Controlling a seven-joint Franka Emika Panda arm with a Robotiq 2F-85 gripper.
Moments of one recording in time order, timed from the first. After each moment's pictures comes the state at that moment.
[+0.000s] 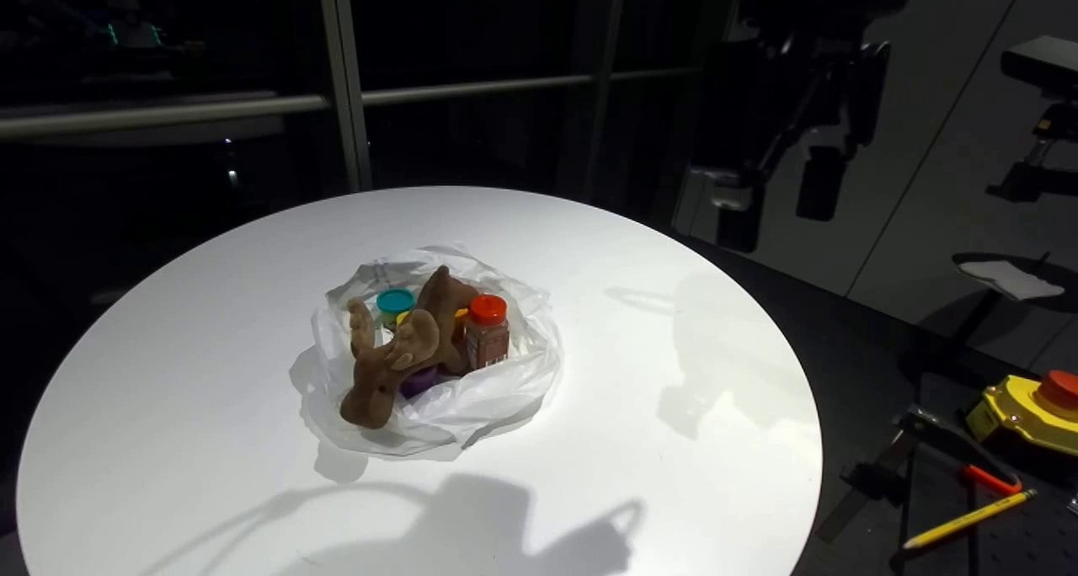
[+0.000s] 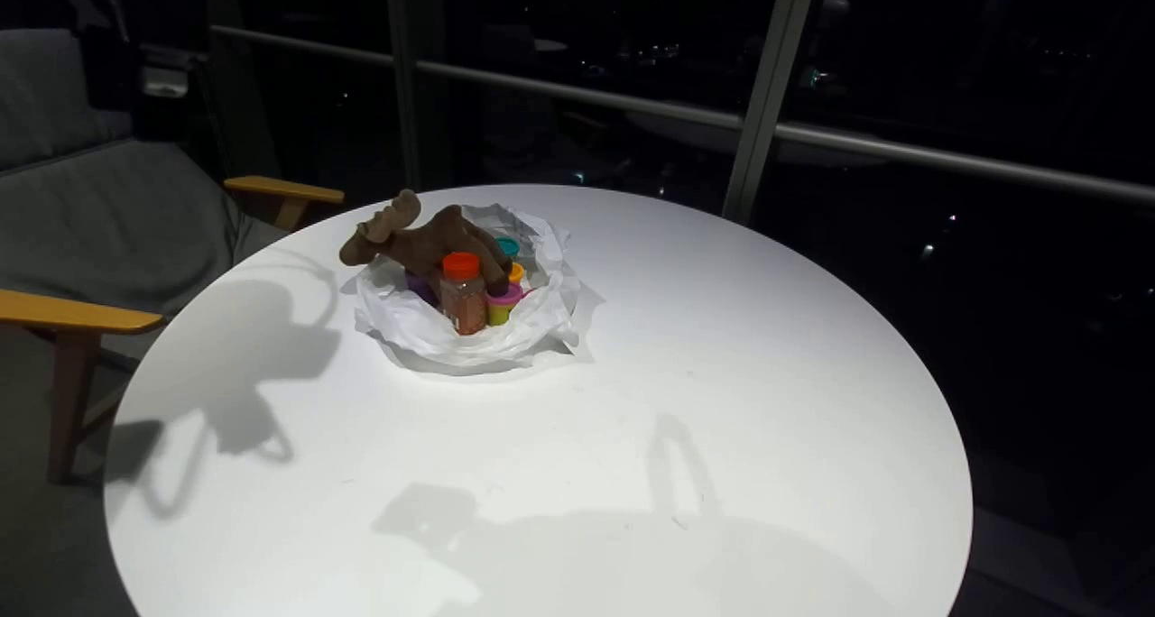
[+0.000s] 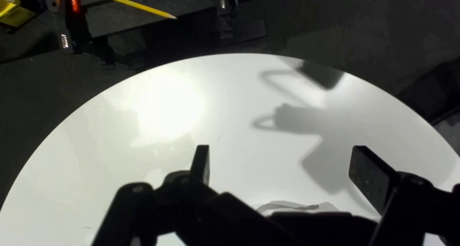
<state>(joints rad) 0.09 -0.23 0.21 -2.39 0.13 1.98 0.44</state>
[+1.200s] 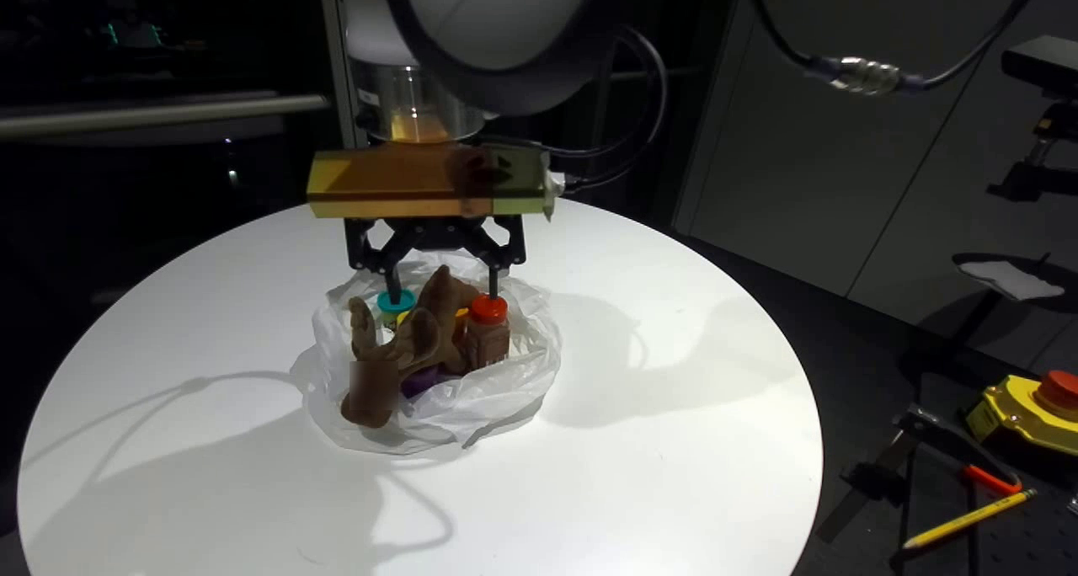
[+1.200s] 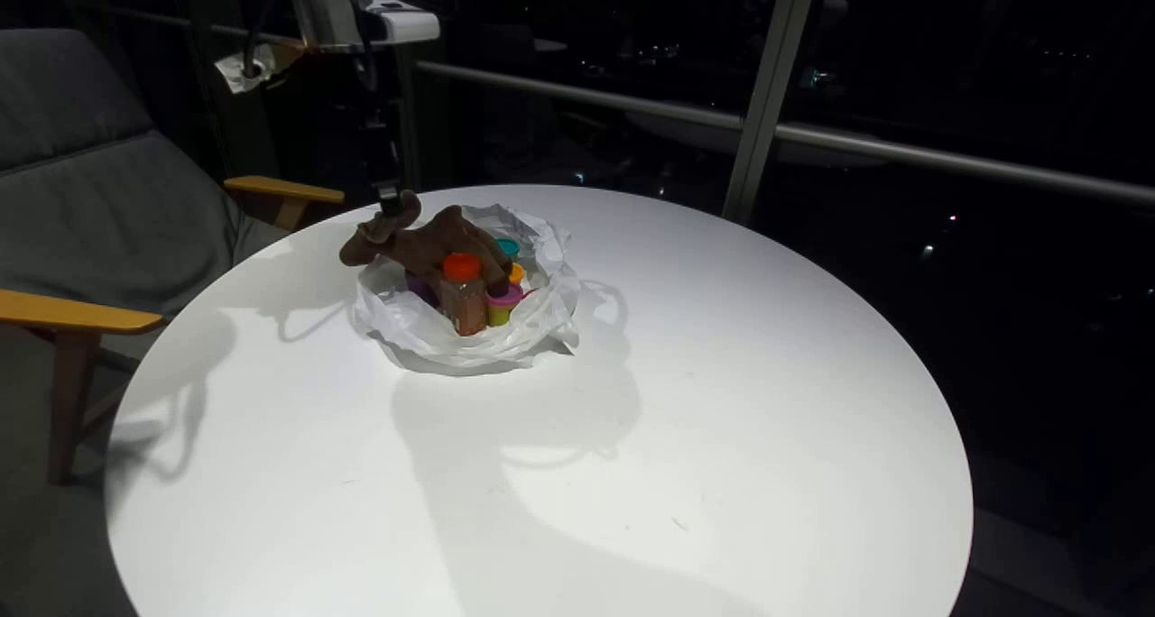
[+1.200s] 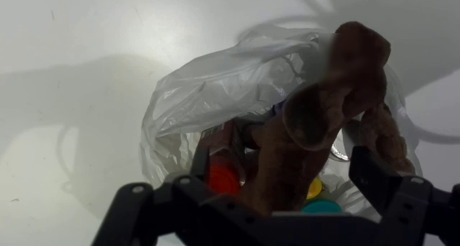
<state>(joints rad) 0.30 0.56 0.07 -1.76 -0.24 2.32 1.22</state>
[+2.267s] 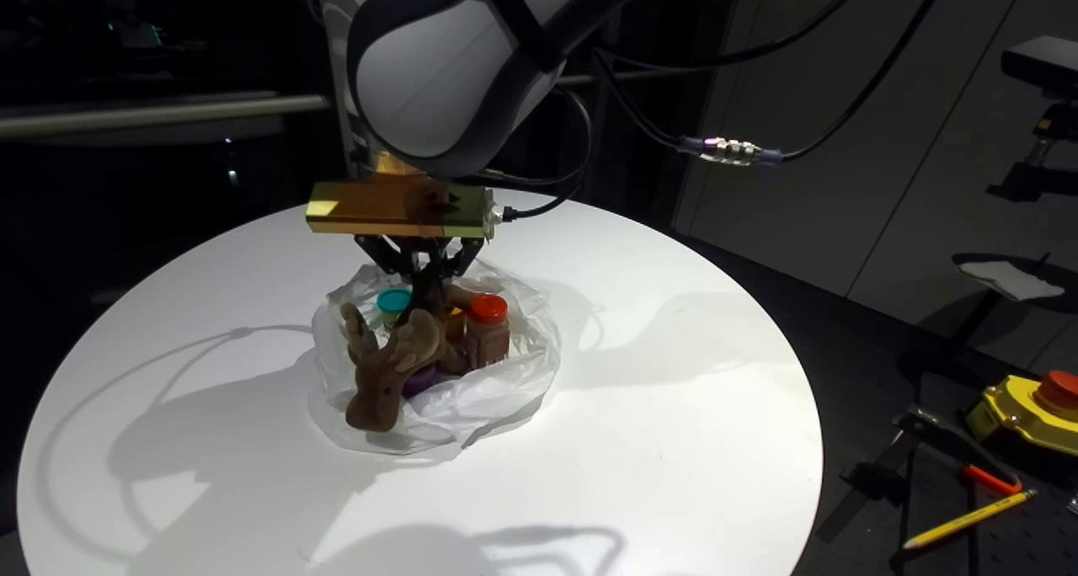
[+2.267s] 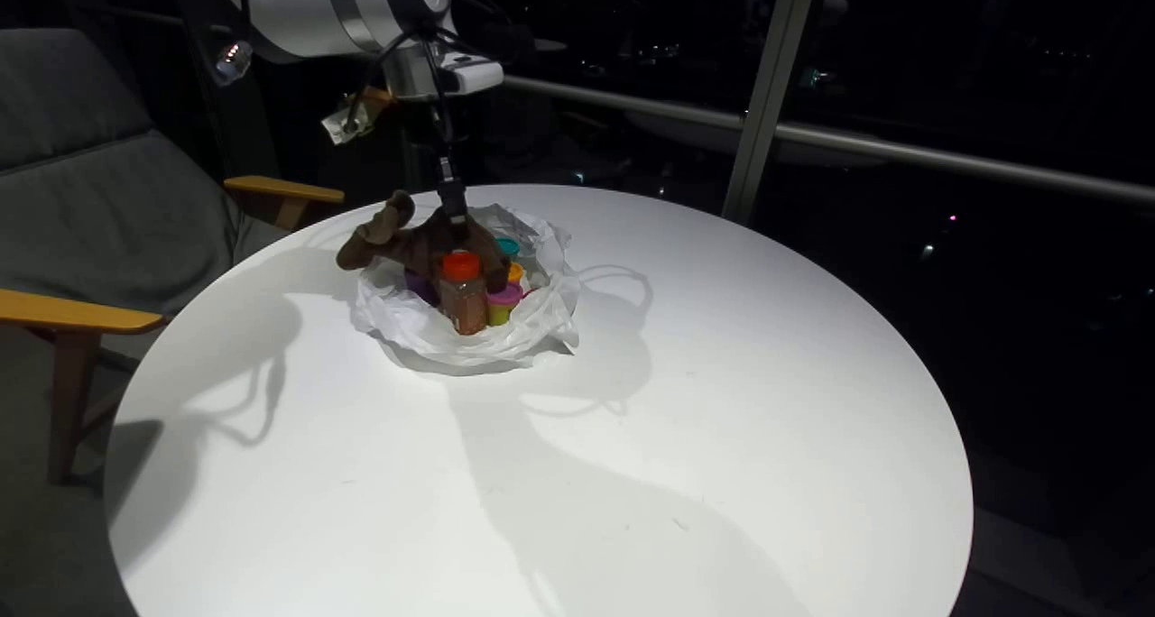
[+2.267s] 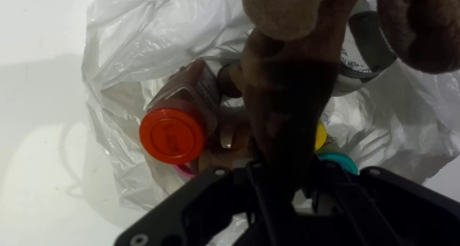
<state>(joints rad) 0.33 0.78 -0.04 -1.50 -0.21 2.32 1.24</state>
